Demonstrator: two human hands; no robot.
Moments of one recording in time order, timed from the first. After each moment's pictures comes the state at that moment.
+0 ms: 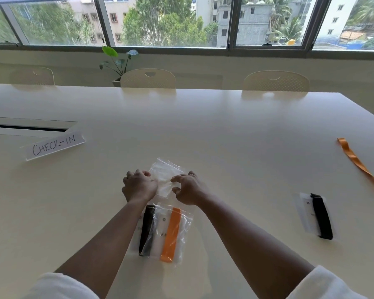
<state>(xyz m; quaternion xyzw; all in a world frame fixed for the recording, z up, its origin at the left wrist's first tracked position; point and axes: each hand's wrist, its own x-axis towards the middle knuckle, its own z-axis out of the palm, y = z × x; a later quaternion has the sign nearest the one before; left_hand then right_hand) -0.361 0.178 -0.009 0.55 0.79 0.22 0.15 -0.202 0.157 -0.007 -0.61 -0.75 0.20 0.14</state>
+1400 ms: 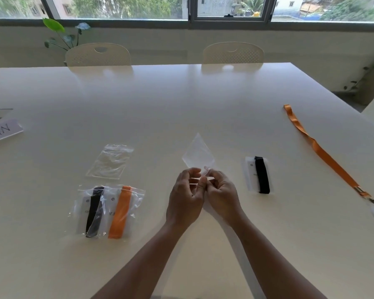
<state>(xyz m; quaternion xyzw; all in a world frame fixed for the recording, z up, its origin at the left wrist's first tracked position) -0.168 0.034 -0.034 0.67 0.49 0.40 0.38 -0.056 0.009 -0.028 -0.64 -0.43 0.35 0.53</state>
